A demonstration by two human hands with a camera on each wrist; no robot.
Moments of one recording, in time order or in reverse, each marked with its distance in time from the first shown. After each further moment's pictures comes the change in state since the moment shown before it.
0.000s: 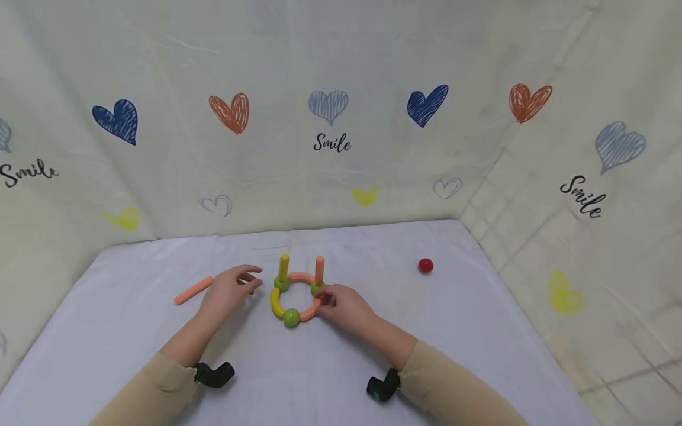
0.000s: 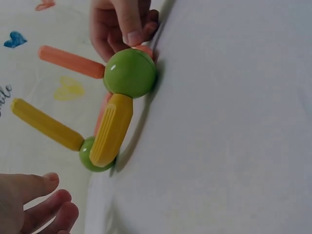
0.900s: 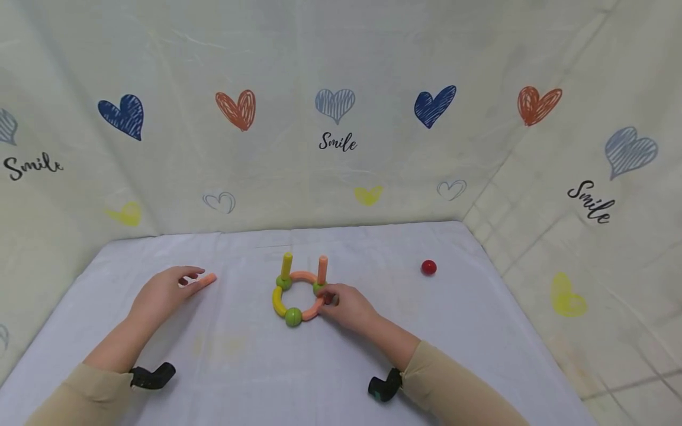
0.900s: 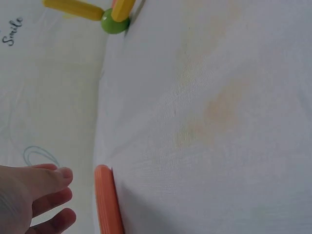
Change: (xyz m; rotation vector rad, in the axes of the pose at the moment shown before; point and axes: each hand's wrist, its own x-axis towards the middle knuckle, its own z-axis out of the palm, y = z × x) left_hand -0.019 -0.069 -0.090 0.306 0.020 0.023; right_hand 0.001 -0.002 -0.001 0.037 -0.009 0.022
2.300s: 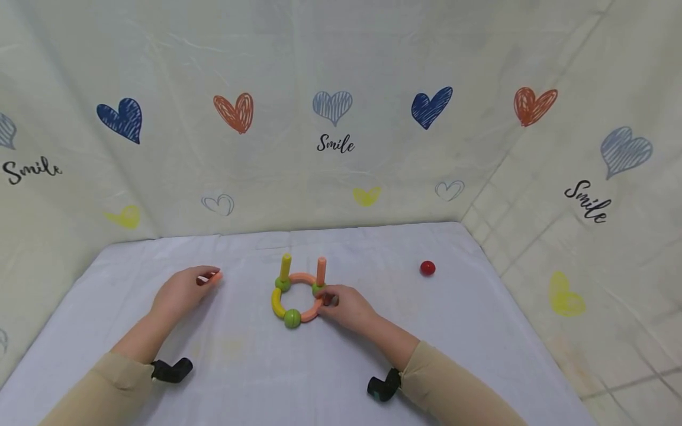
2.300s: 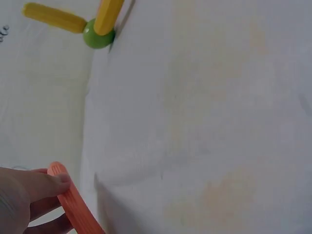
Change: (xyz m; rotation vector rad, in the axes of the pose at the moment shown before) left_hand 0.020 0.009 0.027 -0.022 0.019 0.018; right_hand 0.002 0.001 -0.001 0.023 -0.007 0.011
